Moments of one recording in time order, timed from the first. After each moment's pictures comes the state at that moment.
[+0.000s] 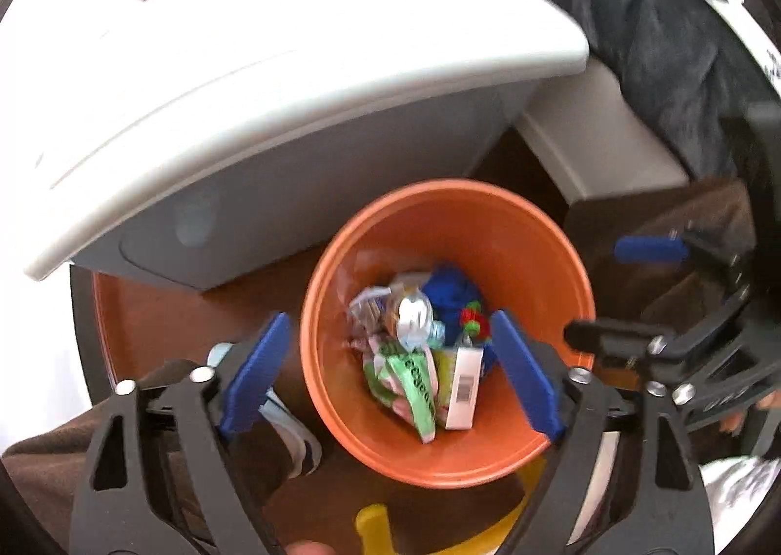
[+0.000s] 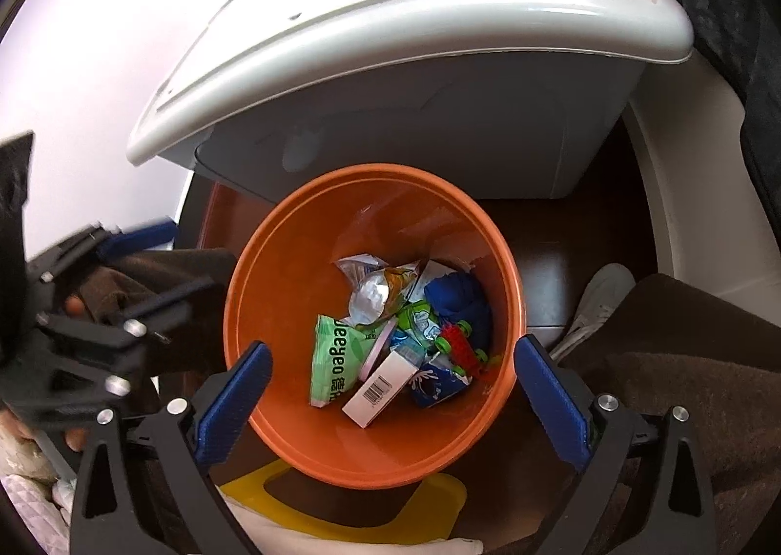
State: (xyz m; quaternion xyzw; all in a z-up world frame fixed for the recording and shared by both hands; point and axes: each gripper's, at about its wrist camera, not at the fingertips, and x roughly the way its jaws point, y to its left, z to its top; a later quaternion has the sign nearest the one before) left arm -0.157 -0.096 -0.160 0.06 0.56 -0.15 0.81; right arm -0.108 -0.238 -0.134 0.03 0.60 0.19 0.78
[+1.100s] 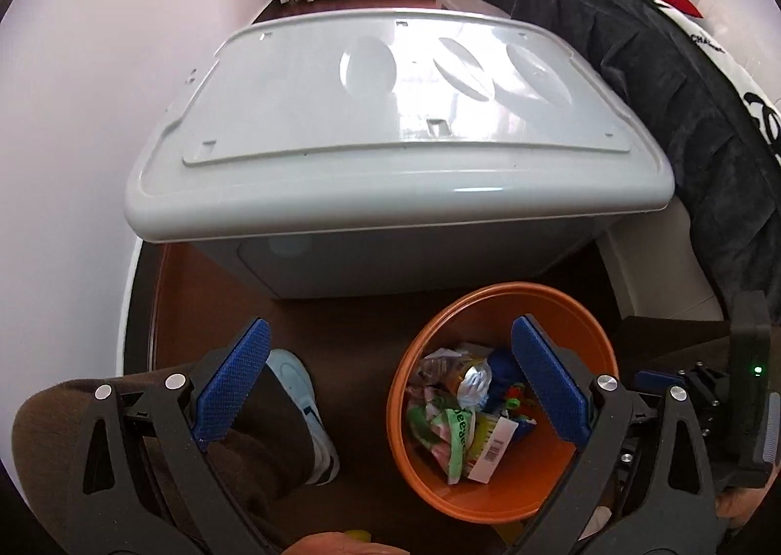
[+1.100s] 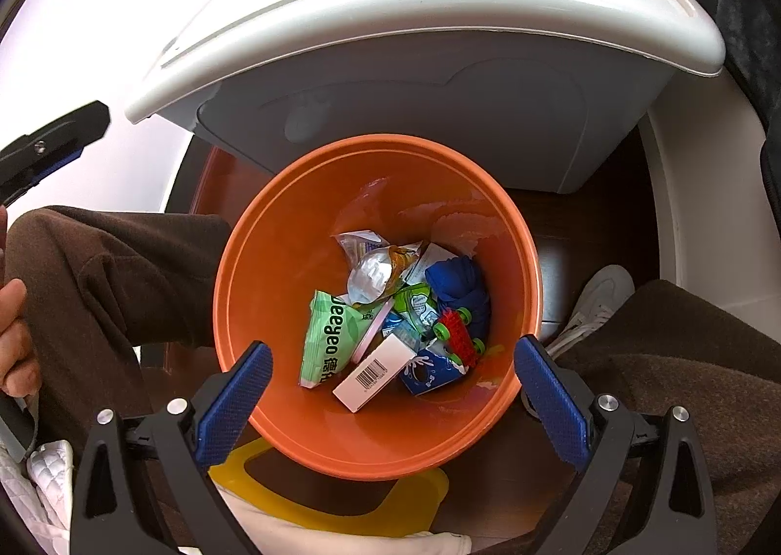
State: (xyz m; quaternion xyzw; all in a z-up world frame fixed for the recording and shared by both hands) left arm -0.156 -0.049 -0.112 -0.01 0.50 0.01 0.87; right arm -0.112 -0.220 -0.142 -0.02 0.61 0.20 0.76
